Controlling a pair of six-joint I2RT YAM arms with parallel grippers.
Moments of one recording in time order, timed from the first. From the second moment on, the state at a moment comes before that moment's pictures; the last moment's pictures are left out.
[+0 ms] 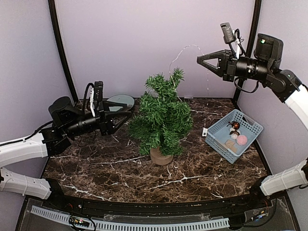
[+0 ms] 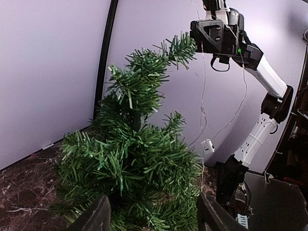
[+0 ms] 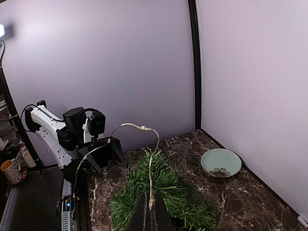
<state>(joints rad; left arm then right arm) -0.76 1.04 0.70 0.43 0.41 -0.25 0.56 1.21 1.55 -0.38 -0.71 0.07</state>
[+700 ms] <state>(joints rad) -0.90 1.28 1.12 0.14 0.45 0.05 0.56 1.23 1.55 -0.38 -0.71 0.06</state>
